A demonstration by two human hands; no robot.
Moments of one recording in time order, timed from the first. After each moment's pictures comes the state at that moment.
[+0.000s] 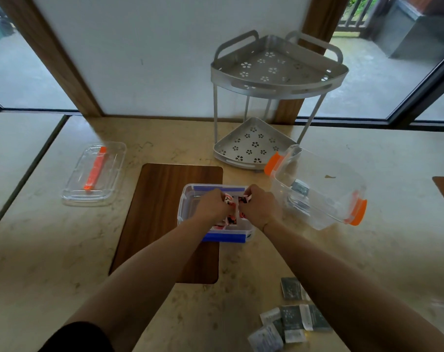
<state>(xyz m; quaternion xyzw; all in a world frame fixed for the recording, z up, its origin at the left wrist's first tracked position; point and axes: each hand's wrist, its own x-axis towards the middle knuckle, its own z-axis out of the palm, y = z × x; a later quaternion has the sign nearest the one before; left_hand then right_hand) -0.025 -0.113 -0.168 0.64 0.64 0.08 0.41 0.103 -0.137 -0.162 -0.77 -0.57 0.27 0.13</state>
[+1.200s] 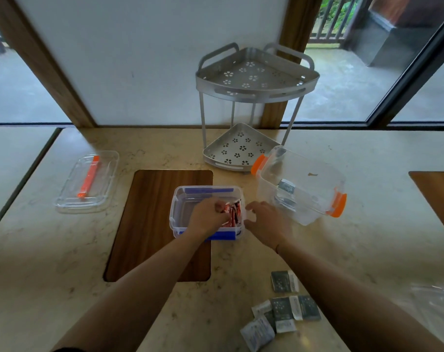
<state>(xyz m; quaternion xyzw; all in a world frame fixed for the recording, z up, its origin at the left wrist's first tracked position) -0.028 -0.143 -0.191 0.73 0.57 0.14 0.36 0.138 -0.197 -0.163 -0.74 -0.64 0.19 0.09</state>
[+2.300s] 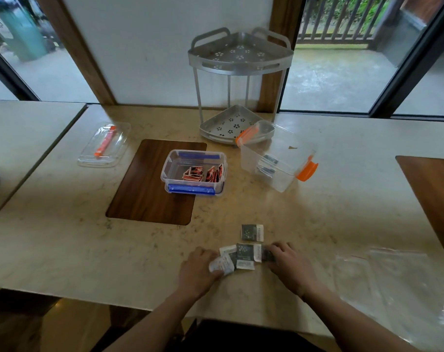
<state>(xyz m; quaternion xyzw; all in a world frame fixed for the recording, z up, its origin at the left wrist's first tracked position) 0.000 -0.401 -0.257 0.69 0.66 0.01 0.30 0.253 -0.412 -0.238 -0.65 -0.73 0.19 -0.02</state>
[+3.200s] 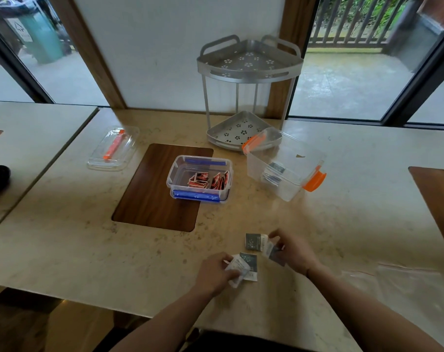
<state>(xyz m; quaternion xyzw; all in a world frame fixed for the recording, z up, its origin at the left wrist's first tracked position) 0.033 -0.385 -0.241 0.59 0.66 0.13 0.43 0.262 -0.352 -0.214 -0.68 -0.64 0.35 0.05</state>
